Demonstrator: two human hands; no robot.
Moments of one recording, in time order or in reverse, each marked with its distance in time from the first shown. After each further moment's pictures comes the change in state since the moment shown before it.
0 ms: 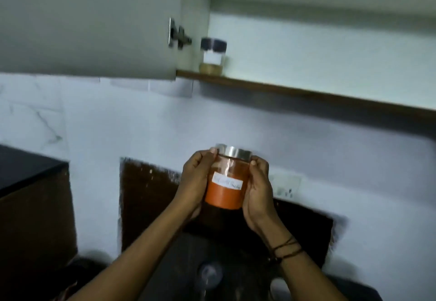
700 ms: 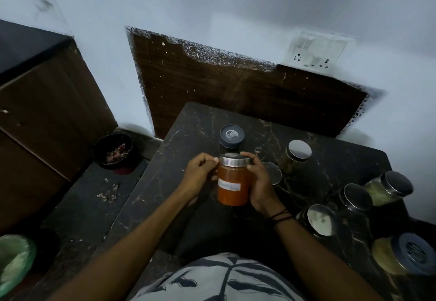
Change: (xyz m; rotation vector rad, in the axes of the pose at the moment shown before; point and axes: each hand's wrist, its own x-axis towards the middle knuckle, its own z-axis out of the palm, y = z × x) left_hand -0.183 -0.209 -0.106 0.188 -0.021 -0.552; right_hand -0.187 0.187 -0.107 -0.040 0.040 0.606
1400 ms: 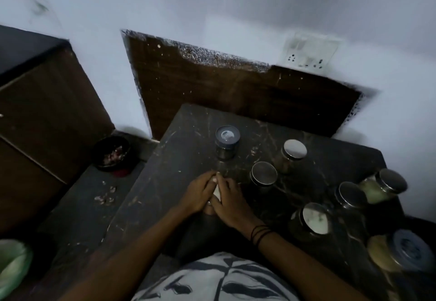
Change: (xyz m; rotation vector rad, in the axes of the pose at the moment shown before) left_hand -0.001 -0.055 0.001 0.752 -0.068 0.243; right_hand -0.016 0.061 0.015 -1.336 -0.145 -0.187
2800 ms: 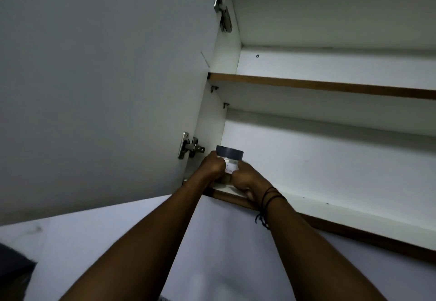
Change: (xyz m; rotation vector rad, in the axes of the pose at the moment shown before) left_hand 0.363 0.437 -0.429 -0.276 0.550 0.256; right_hand 0.301 -0.312 -0.552 0.361 0.461 -0.443
